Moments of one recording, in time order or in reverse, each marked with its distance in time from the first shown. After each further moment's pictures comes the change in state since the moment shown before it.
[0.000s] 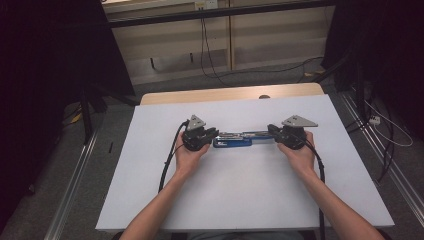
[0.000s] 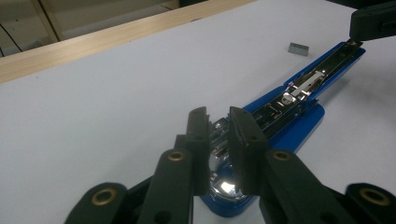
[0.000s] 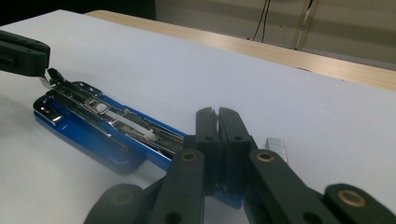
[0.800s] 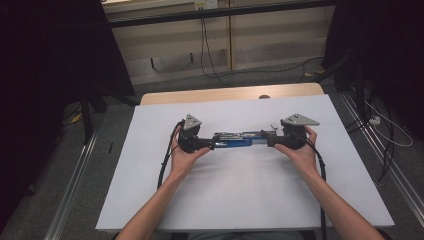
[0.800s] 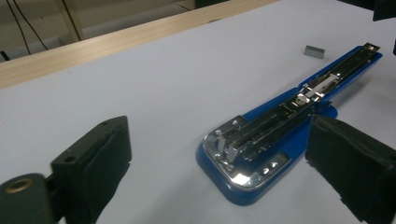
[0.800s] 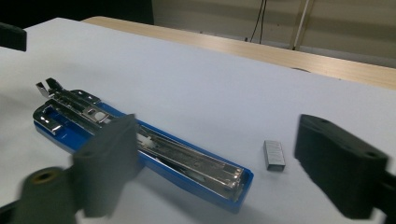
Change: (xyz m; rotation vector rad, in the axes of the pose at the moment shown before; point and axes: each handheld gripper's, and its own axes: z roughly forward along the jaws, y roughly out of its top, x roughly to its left) left arm 0.001 0.002 -0.014 0.013 0.054 -0.032; right arm -0.002 0.003 0.000 -0.001 -0.006 0.038
